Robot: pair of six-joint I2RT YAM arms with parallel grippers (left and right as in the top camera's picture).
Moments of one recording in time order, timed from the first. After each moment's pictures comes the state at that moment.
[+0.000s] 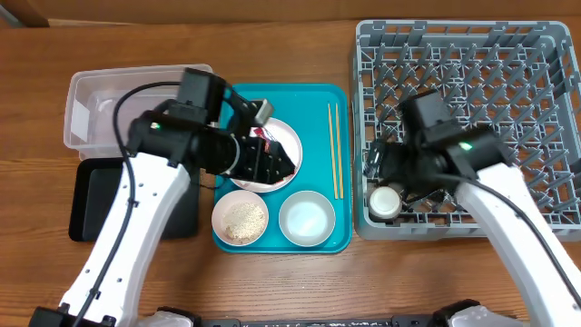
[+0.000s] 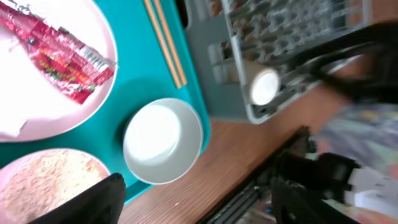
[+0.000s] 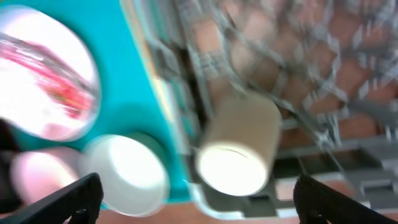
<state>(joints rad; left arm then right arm) -0.29 1.47 1.42 -1.17 0.58 -0.13 0.34 1.39 1.30 -1.17 -0.08 0.67</state>
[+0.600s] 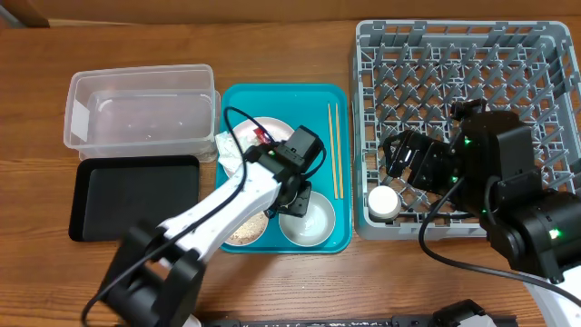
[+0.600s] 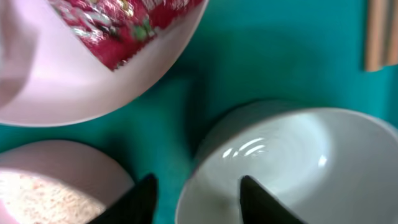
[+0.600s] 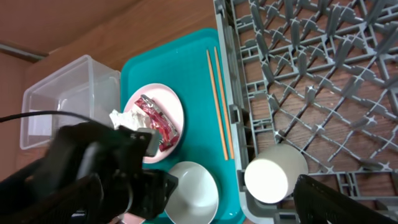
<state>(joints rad) -0.65 1.75 1.17 -0.90 0.00 -0.45 0.34 1.08 1.36 -1.10 -0.07 0.65</state>
